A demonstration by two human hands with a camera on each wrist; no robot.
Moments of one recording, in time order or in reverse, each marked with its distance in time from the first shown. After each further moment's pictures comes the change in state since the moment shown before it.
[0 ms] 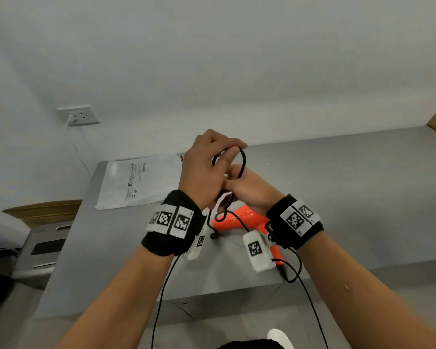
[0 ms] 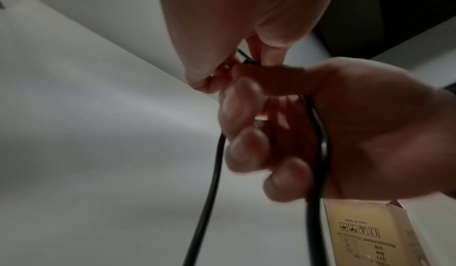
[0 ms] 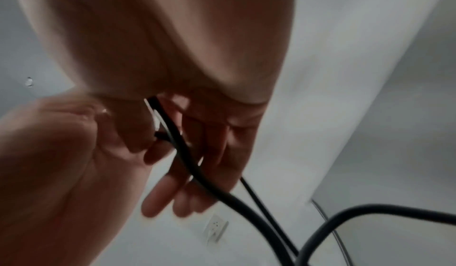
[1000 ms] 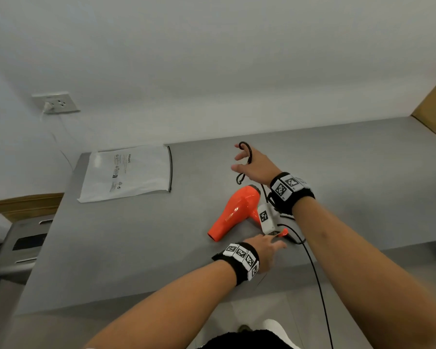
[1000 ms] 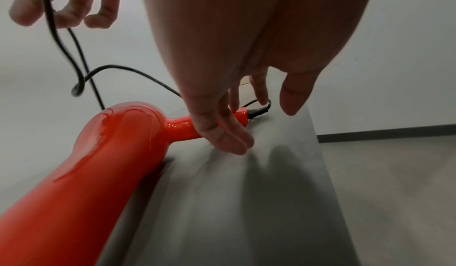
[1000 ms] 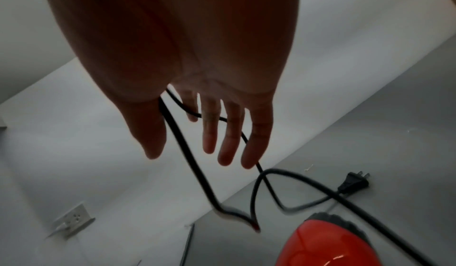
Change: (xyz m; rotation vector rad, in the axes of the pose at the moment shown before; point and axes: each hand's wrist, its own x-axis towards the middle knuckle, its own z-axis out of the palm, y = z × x) left_hand -0.144 -0.094 0.207 0.575 -1.276 -0.036; right_hand 0.037 0.087 -0.108 -0.535 0.381 0.160
